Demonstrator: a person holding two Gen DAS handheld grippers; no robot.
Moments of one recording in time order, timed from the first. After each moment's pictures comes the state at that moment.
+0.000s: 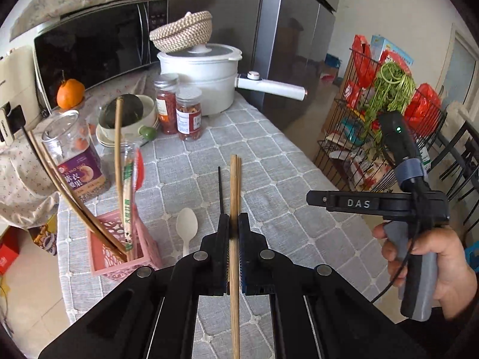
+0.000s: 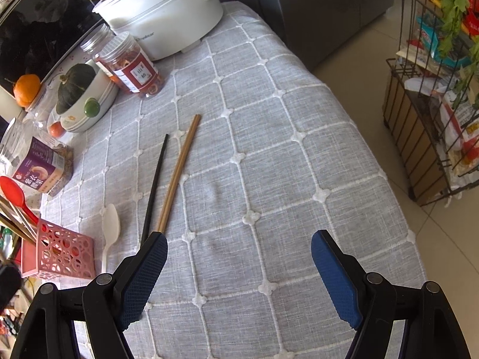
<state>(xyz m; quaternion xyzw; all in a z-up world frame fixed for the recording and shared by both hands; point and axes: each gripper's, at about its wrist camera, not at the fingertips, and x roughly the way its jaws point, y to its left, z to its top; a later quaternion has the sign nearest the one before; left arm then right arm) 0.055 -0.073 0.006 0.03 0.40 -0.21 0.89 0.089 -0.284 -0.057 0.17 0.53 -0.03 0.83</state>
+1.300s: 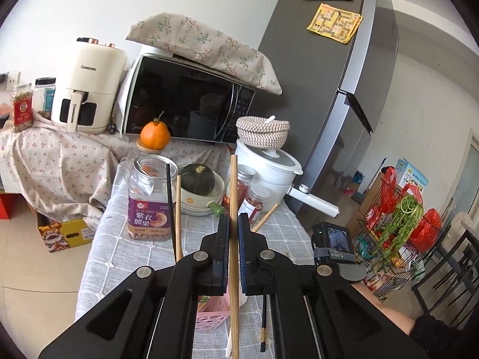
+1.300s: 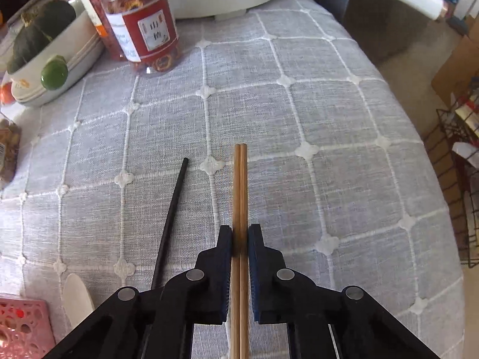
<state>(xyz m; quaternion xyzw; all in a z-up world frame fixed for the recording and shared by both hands) 0.047 0.068 0.036 -0.15 0.22 -0.12 0.96 0.204 -0.213 -0.113 0.06 0.56 -0.06 0.82</state>
